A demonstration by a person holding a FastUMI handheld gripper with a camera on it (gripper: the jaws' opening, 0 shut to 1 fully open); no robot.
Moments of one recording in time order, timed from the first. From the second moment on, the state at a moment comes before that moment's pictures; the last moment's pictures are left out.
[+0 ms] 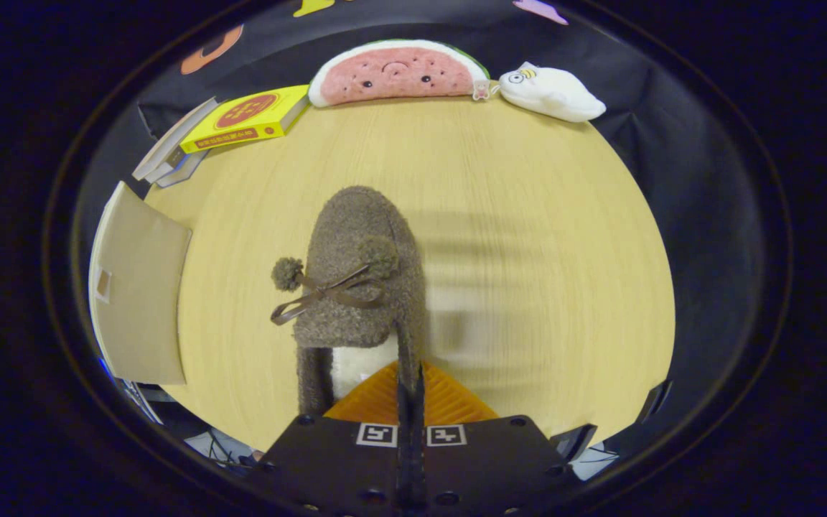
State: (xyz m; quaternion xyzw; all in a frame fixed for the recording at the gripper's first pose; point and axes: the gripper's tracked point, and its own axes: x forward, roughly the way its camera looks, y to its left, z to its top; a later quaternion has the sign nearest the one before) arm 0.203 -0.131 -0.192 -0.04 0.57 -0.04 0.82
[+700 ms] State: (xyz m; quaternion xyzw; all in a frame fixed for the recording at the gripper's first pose) arm 0.154 -0.008 -0.064 0.12 0.52 0.03 0.84
